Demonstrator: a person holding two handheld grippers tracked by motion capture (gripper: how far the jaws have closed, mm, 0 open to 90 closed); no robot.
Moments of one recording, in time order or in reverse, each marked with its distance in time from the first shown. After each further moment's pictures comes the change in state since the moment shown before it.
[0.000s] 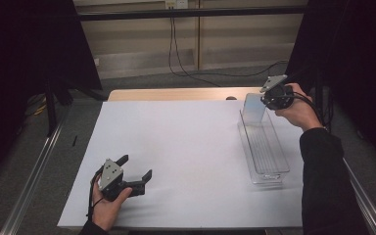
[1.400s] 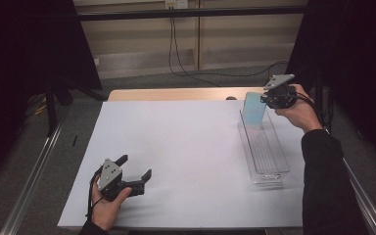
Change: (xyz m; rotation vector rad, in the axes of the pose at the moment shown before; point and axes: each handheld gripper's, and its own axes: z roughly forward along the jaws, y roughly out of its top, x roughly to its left) left arm 0.001 0.000 -0.001 -0.005 0.005 -0.013; right arm -0.004 -0.008 0.001 -0.088 0.021 0.091
